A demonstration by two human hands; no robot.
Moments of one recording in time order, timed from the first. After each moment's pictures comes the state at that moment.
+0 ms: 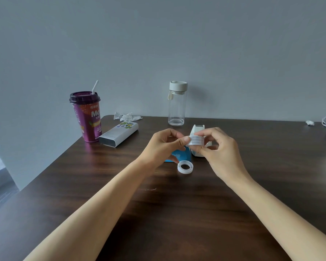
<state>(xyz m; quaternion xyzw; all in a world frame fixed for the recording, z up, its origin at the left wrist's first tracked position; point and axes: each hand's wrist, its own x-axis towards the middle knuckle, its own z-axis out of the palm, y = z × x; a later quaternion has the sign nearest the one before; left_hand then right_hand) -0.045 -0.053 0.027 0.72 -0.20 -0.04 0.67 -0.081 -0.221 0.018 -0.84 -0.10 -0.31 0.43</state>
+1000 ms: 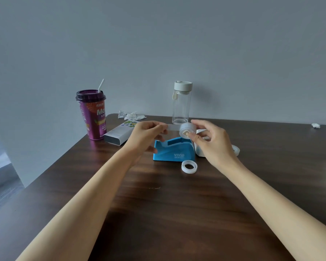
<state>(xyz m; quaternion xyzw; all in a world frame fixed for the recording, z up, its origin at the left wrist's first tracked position) -0.028 -0.012 0.040 0.75 -0.10 0.03 0.66 -0.051 -0.207 0.026 -0.84 -0.11 -0.26 0.46</state>
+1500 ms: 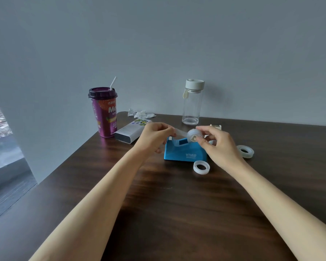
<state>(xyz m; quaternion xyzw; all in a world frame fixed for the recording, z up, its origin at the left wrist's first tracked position) -0.021 -0.007 0.035 0.80 -0.07 0.04 0.60 -0.032 -0.202 0.011 -0.87 -0.11 -0.23 0.42</state>
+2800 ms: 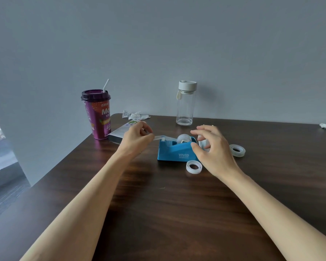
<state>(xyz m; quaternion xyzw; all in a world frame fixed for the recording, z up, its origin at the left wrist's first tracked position) -0.003 0.019 0.019 0.85 -0.06 0.13 0.50 -0.047 -0.207 0.002 -0.88 -0.14 -0.30 0.35</state>
